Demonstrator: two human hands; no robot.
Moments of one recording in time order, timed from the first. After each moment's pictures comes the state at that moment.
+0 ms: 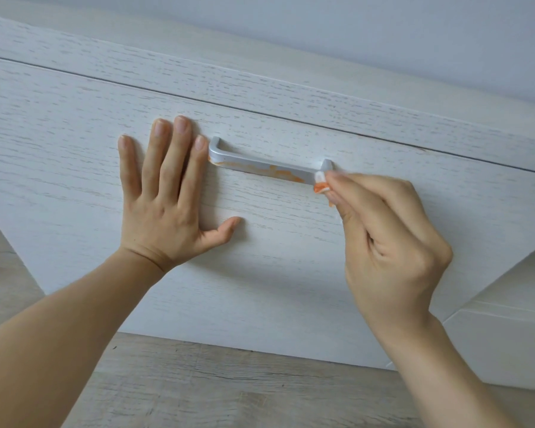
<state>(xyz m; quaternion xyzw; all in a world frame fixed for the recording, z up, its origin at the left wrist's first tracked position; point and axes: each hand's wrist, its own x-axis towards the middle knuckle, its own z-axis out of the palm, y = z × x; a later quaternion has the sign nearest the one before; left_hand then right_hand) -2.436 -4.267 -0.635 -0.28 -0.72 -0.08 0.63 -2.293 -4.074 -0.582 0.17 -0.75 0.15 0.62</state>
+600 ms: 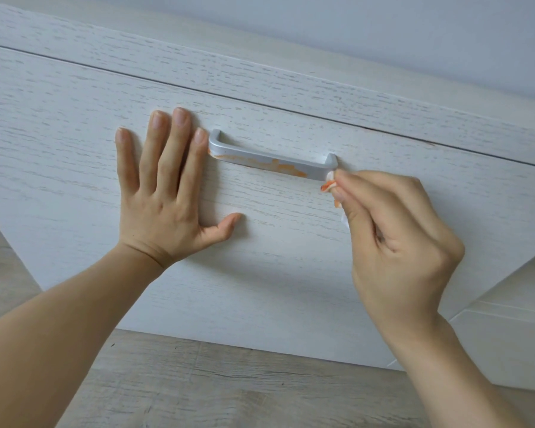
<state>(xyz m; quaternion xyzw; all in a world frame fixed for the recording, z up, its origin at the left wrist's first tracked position) -2.435 -4.265 -0.635 -0.27 -0.72 -0.09 0.63 -2.293 -4.071 -0.581 0.15 -0.76 0.17 0.61</state>
